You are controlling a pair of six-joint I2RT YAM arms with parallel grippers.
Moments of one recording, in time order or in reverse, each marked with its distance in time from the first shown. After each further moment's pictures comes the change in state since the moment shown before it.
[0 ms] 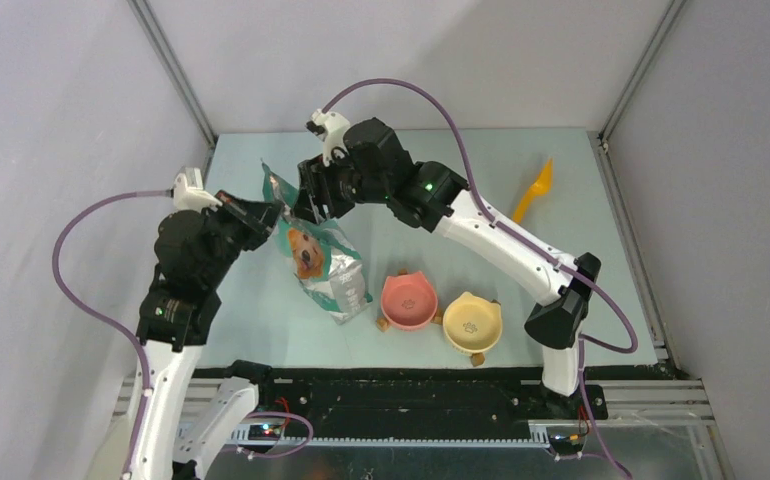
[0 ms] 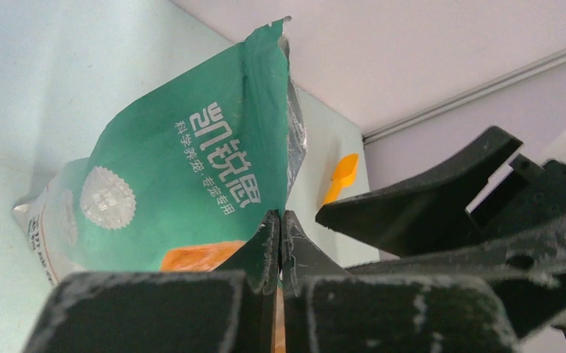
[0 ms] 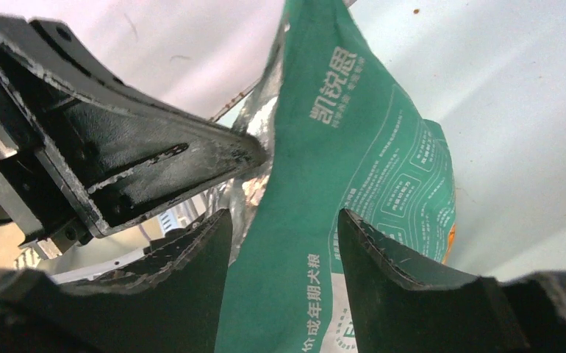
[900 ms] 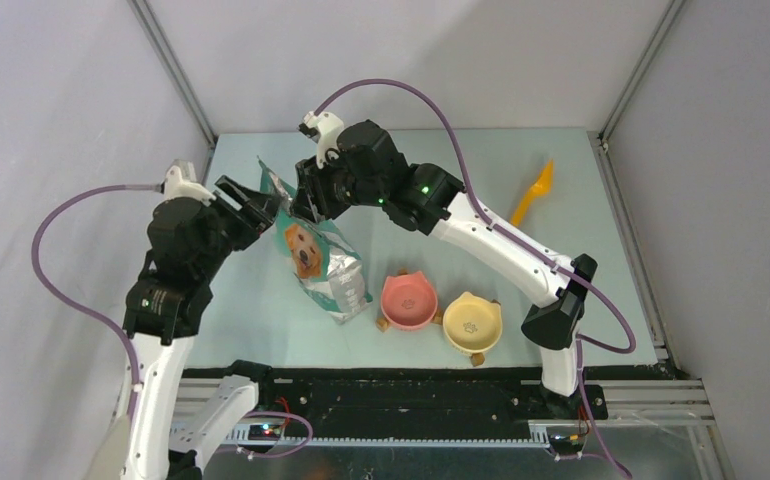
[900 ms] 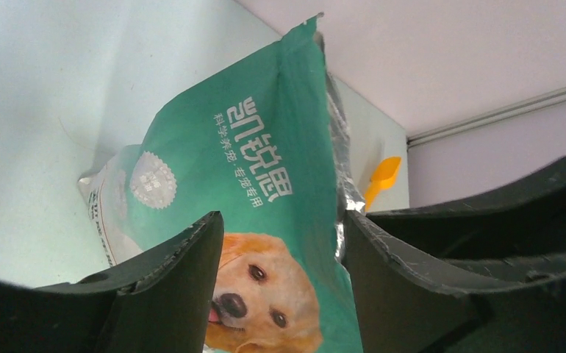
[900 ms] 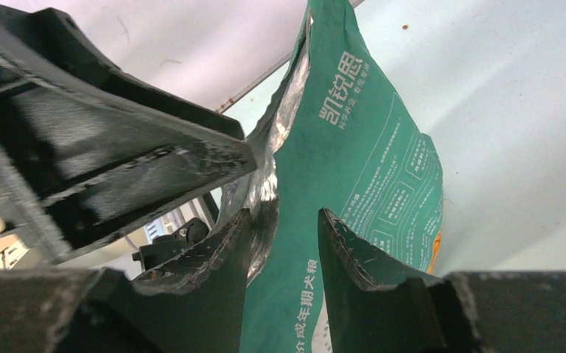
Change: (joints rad) left arm 0.000 0.042 0.119 -0.166 -0.097 0.029; right arm 0.022 0.008 0.023 0.002 0.044 -0.030
